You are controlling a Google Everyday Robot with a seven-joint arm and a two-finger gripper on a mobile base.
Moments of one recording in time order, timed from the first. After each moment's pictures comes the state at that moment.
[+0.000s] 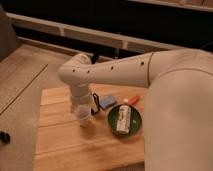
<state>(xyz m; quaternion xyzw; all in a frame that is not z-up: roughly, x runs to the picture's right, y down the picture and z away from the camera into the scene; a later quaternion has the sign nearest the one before) -0.108 0.103 0.703 -0.26 0.23 0.64 0.68</state>
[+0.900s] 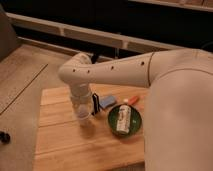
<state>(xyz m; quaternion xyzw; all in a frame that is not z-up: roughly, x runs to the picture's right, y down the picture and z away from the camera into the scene) -0.108 0.102 0.702 -0.26 0.23 0.64 0.68</state>
